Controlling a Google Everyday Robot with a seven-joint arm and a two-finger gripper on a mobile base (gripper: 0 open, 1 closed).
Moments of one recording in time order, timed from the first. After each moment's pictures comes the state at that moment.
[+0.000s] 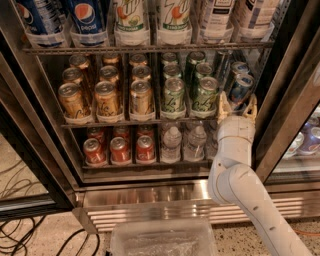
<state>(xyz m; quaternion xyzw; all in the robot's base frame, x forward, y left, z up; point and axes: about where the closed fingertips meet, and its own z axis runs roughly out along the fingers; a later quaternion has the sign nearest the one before) 0.628 -0.258 0.843 0.07 0.61 -0.14 0.78</state>
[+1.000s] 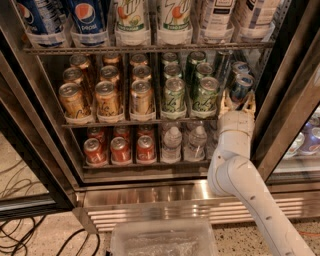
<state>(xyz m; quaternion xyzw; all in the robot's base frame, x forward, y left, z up) 0.650 -0.266 0.840 0.07 0.61 -0.16 0.77</state>
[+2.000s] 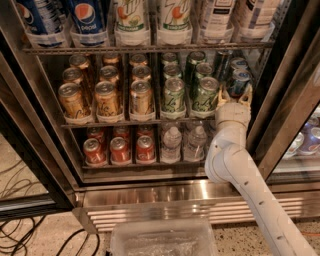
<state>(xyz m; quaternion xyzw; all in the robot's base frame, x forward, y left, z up) 0.683 -0.272 0.840 0.07 0.61 -0.18 0.77</state>
